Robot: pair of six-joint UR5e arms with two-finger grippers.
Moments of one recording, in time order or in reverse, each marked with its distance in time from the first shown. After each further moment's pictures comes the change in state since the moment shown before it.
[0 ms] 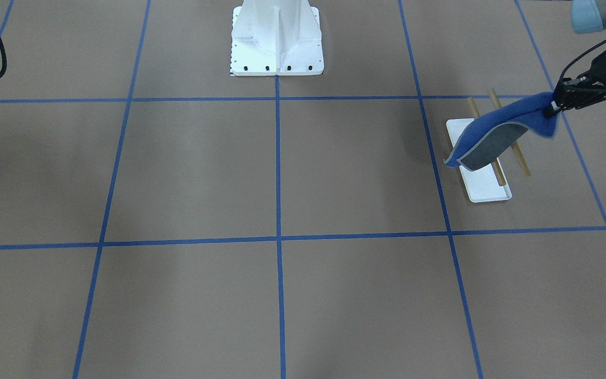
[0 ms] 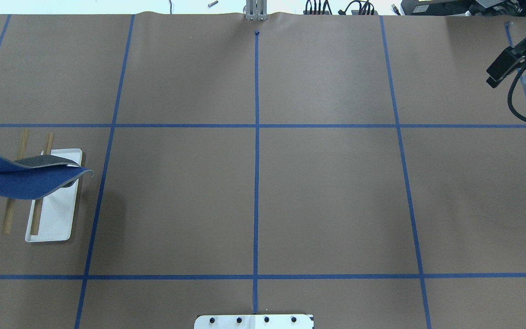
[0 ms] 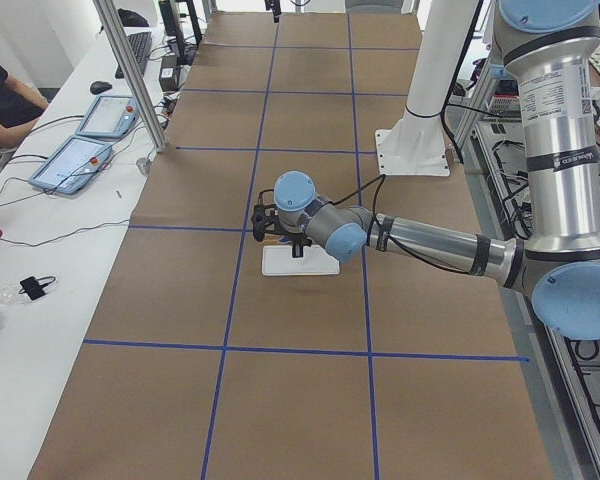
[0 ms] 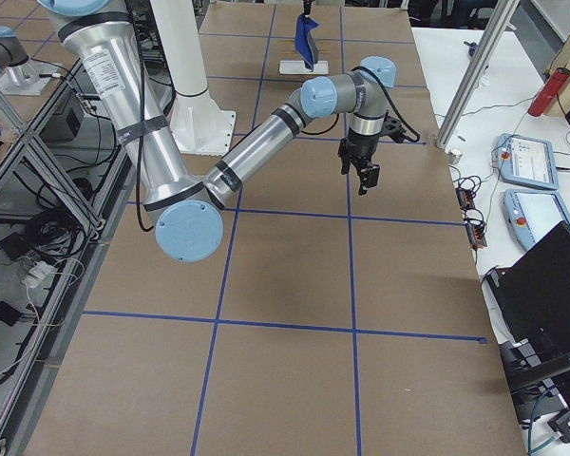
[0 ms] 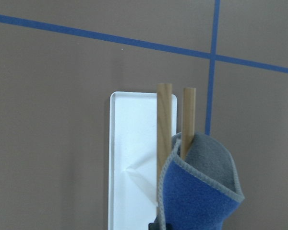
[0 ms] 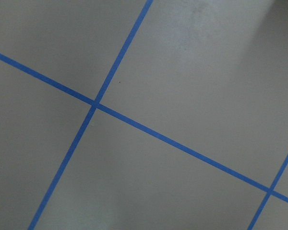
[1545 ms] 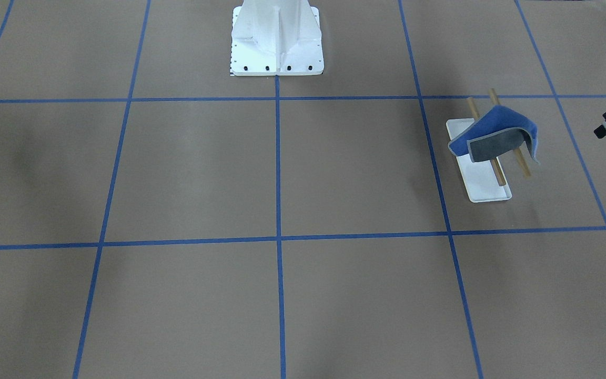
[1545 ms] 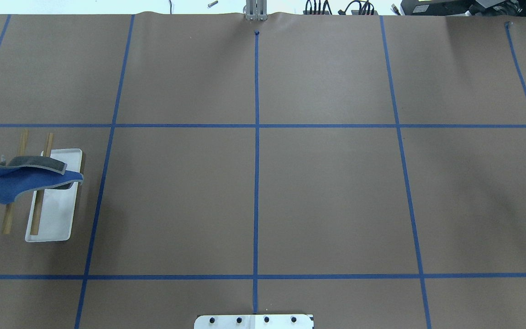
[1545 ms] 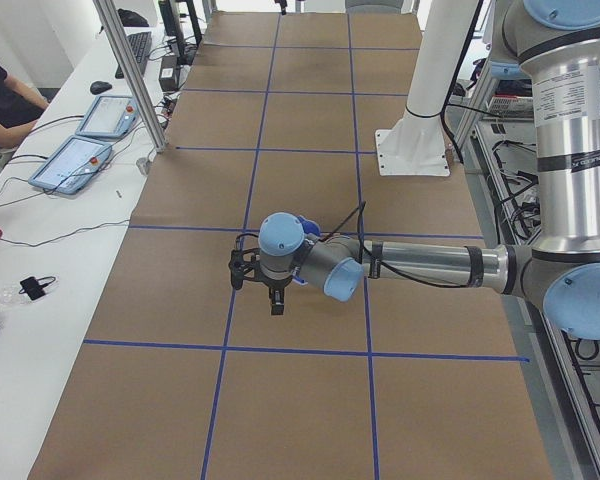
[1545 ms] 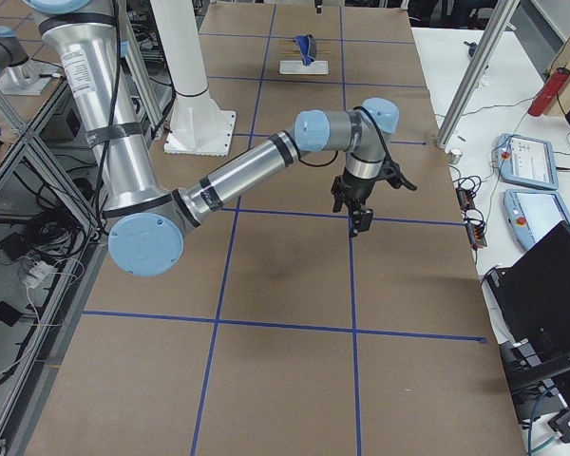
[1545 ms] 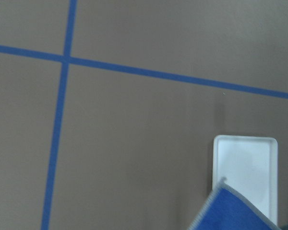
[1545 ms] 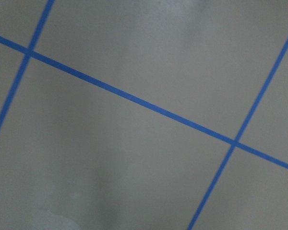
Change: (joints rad) left arm -0.167 -0.050 0.194 0.012 0.102 0.151; right arm 0.145 -0.157 -0.073 0.006 0.010 -0.173
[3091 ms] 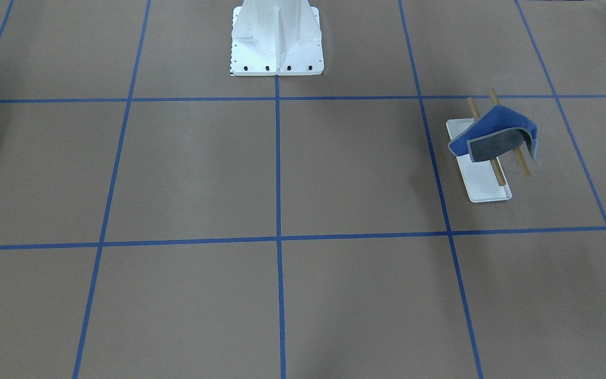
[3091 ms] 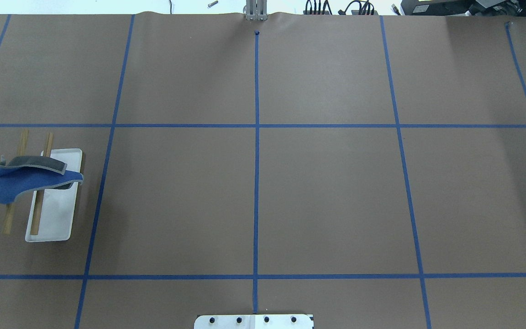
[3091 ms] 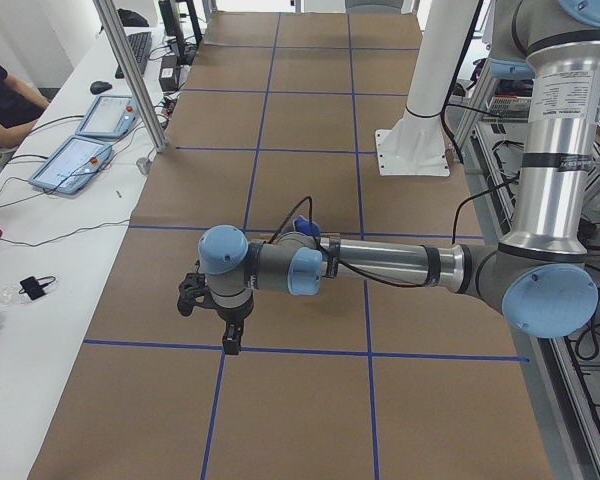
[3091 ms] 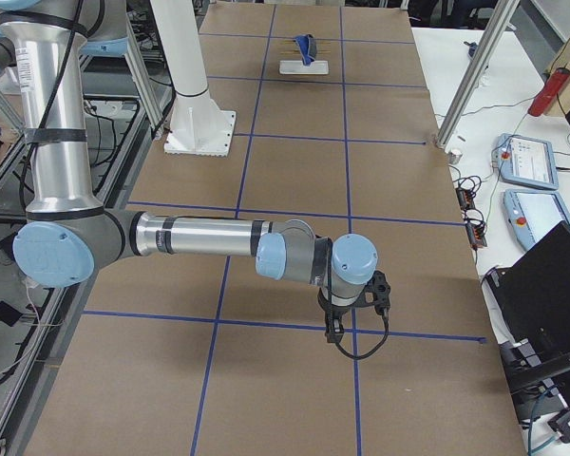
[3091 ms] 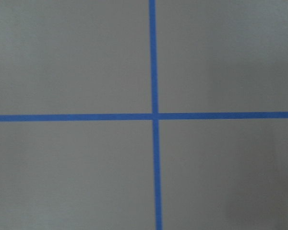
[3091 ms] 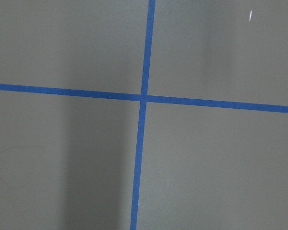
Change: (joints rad) left arm -0.184 -0.202 0.136 0.424 0.125 0.547; right arm 0.253 -0.203 -0.292 0.405 0.223 0.069
